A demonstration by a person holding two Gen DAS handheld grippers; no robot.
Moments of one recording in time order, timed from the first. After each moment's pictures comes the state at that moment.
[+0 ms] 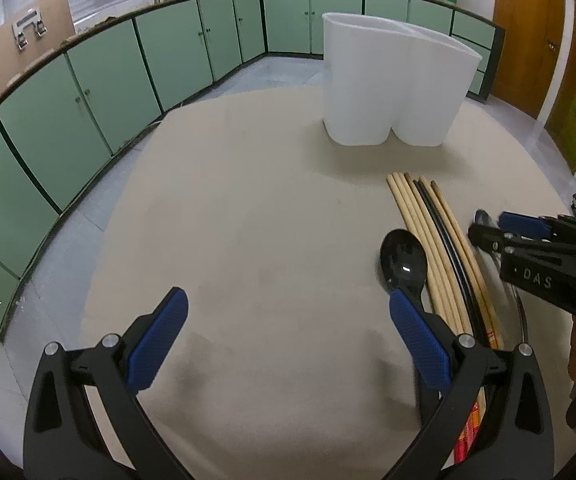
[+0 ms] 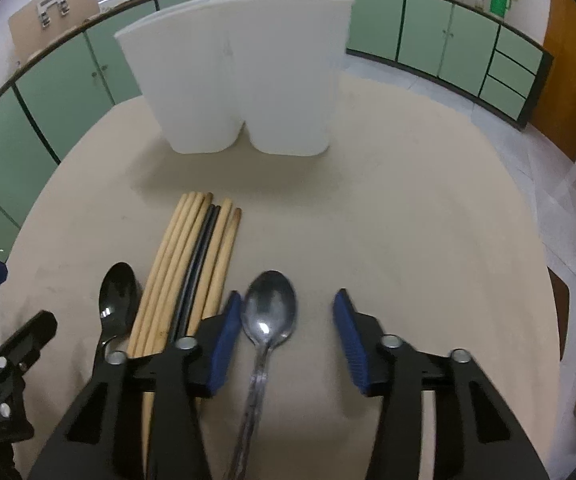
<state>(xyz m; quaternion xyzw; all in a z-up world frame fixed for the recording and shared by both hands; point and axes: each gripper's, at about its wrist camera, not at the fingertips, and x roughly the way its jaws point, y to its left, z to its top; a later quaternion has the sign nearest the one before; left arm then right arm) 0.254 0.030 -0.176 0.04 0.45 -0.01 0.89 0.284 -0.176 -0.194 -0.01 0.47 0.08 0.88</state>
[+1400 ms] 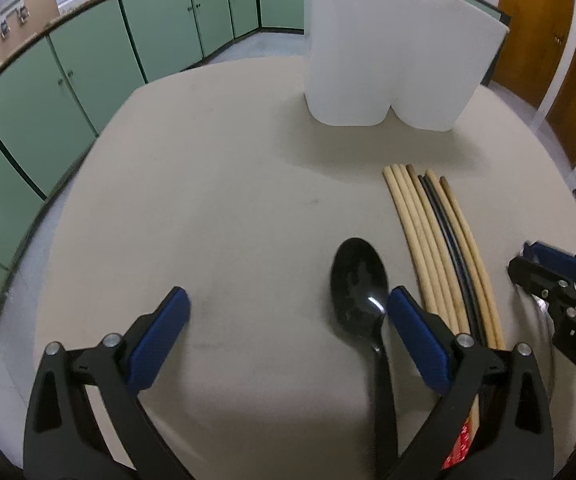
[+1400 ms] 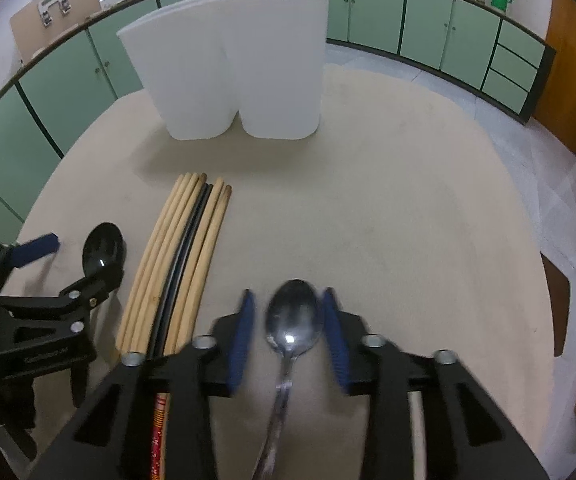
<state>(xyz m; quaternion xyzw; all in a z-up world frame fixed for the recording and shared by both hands) 0.297 0.013 -0.202 0.02 0.49 -0.02 0.87 0.285 -0.187 -0.197 0.01 0.49 0.09 0.86</state>
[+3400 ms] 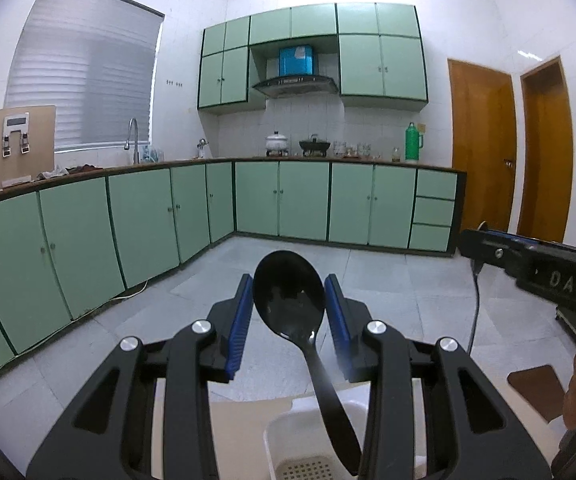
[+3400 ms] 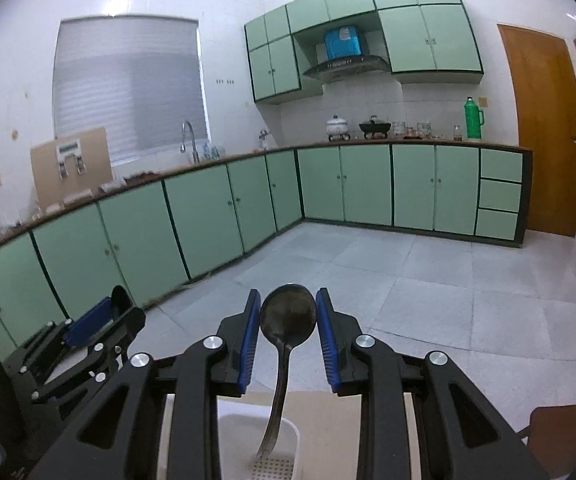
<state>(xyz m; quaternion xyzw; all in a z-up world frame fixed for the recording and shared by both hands) 0.410 -0.041 -0.053 0.01 0.13 -0.07 0.99 0.421 -0.198 -0.031 0.05 0.19 0.08 0.98</state>
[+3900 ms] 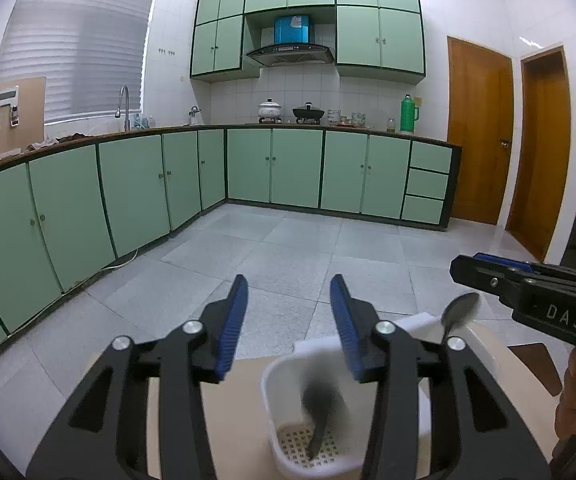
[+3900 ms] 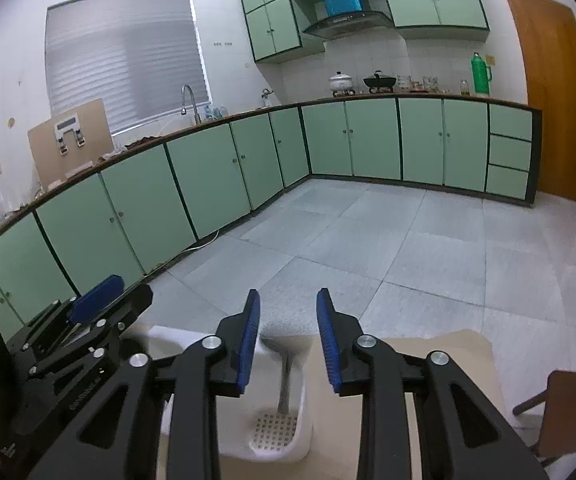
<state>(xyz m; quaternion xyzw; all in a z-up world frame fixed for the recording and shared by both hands) 0.407 -0.019 -0.086 0.00 0.19 -0.09 0.98 0.413 -0.207 -0.076 0.08 0.26 0.10 0.96</state>
